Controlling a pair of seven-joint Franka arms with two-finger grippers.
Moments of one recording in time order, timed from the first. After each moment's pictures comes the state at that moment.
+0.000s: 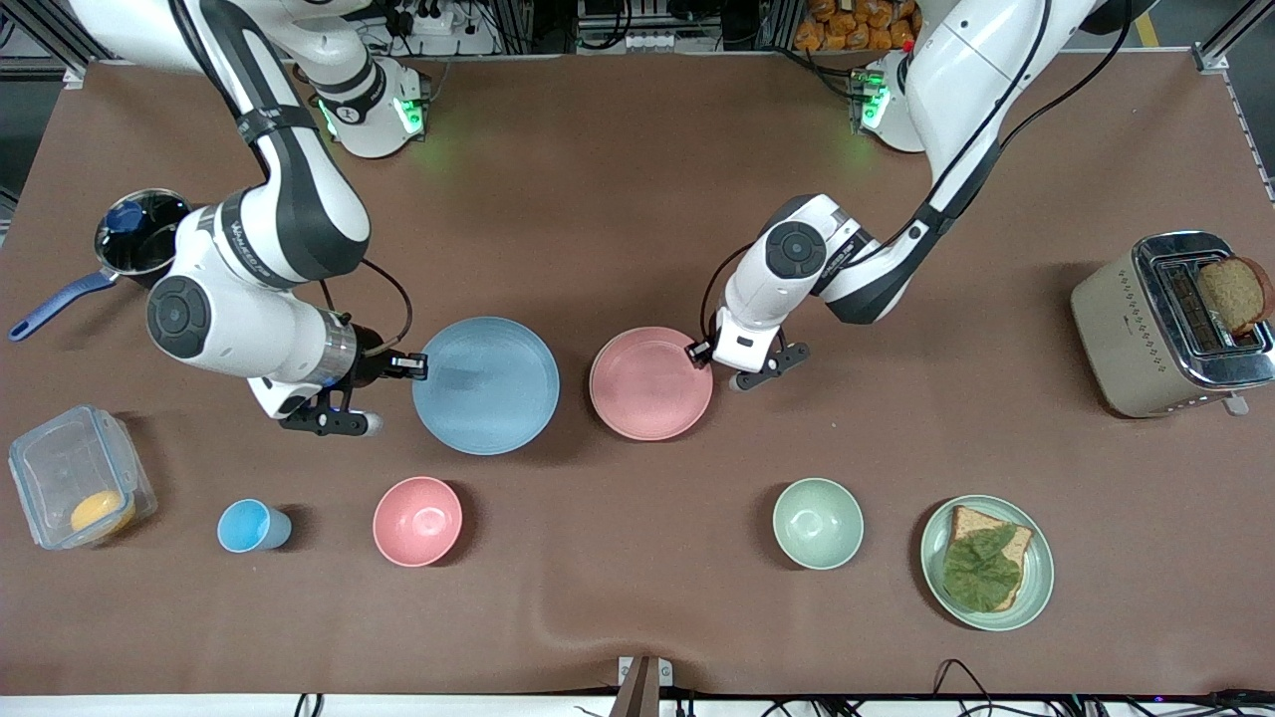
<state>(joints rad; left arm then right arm) -0.15 0.58 -0.54 -1.93 0.25 2.56 -1.30 0.12 0.35 0.15 -1.74 0.25 1.97 0.27</state>
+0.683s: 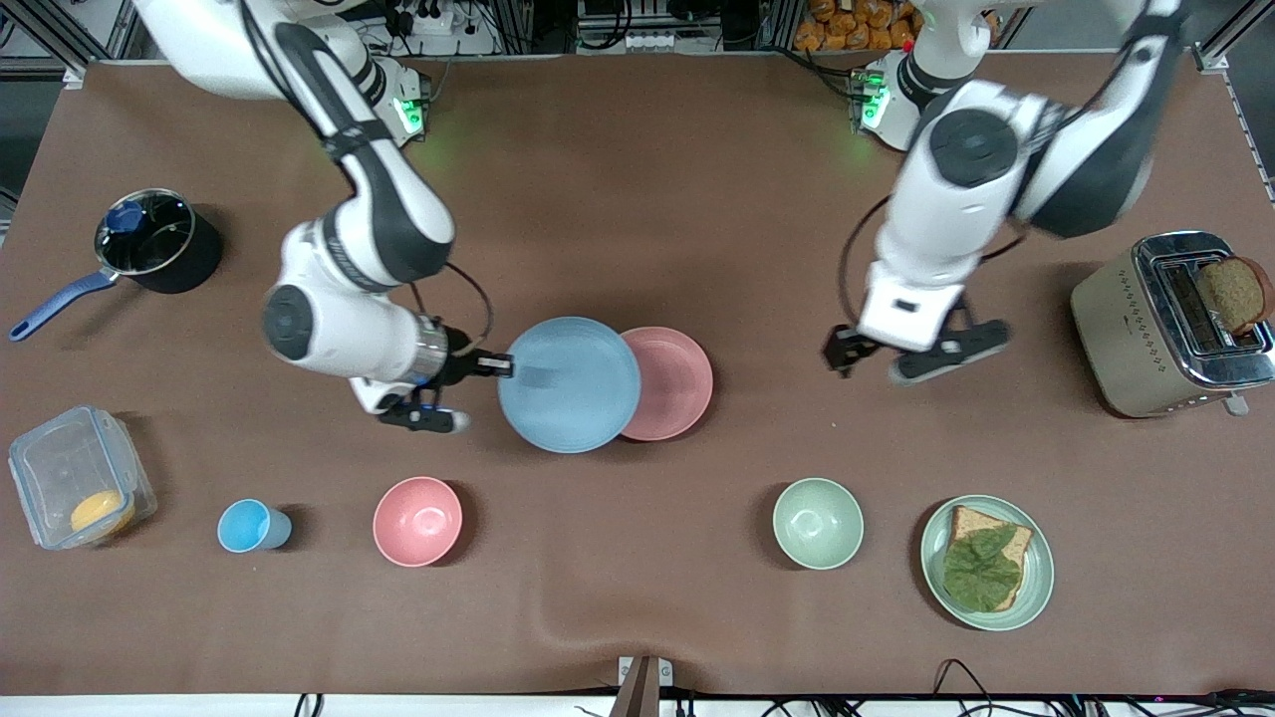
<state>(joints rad) 0.12 0.14 -0.53 -1.79 0.28 2.02 -0.80 0.30 0.47 0.16 -1.74 0.43 2.18 0.40</state>
